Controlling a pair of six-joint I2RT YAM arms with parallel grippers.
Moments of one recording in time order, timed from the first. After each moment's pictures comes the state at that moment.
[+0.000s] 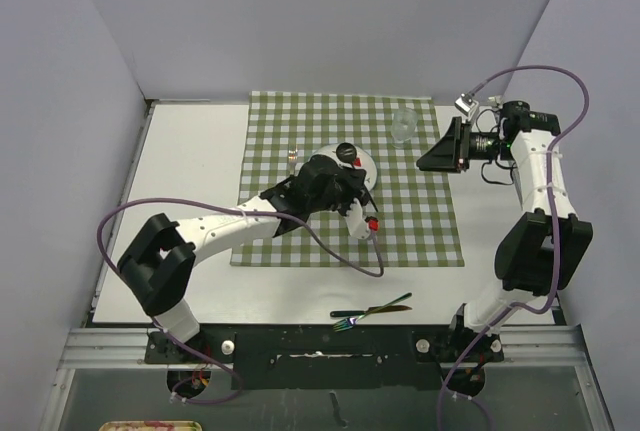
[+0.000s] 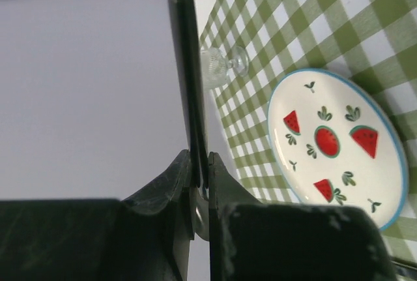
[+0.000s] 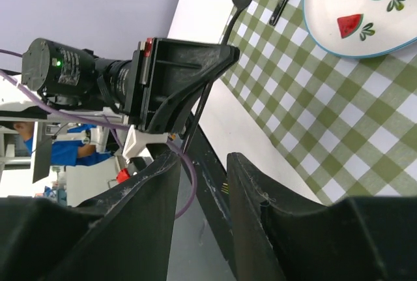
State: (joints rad) left arm -0.90 1.67 1.18 0.06 0.16 1.53; right arm -0.20 1.68 1.62 -1.29 -1.22 -0.26
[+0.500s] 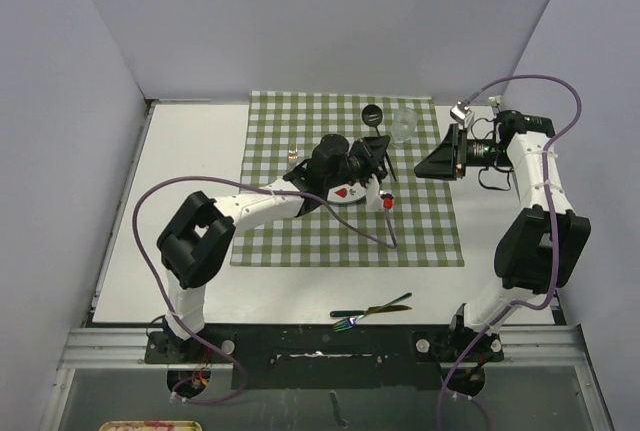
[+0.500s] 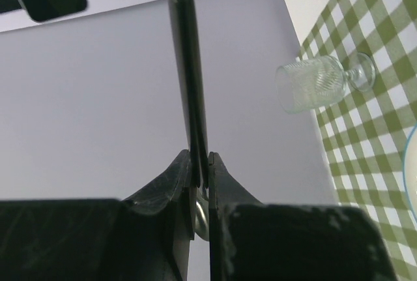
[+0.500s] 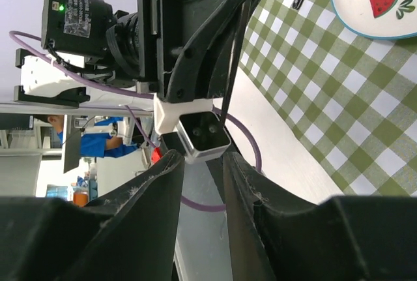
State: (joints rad) left arm -0.83 1.91 1.38 0.36 0.26 1.72; right arm -0.20 1.69 1.56 -1.35 -1.29 -0.29
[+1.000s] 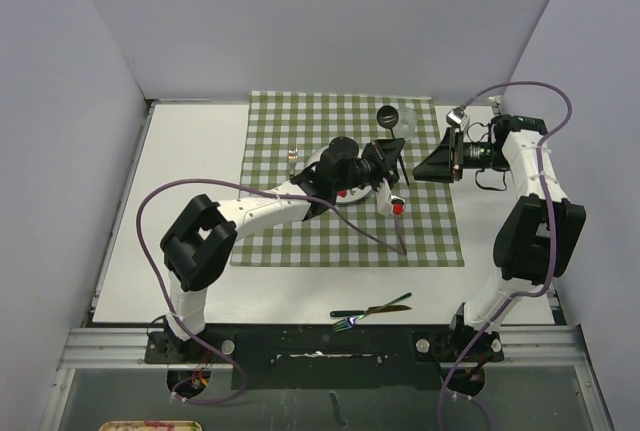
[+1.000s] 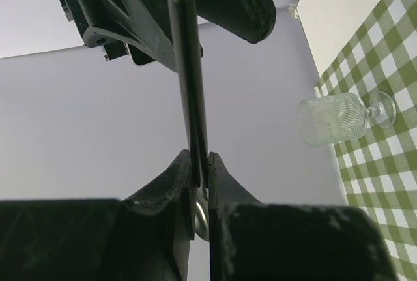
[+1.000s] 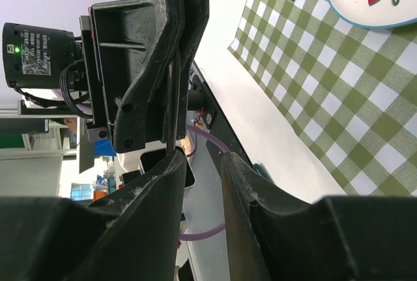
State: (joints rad) left arm -0.89 1.93 1.43 0.39 0.27 1.69; right arm -0.20 1.76 1.55 -1.36 -1.29 -0.31
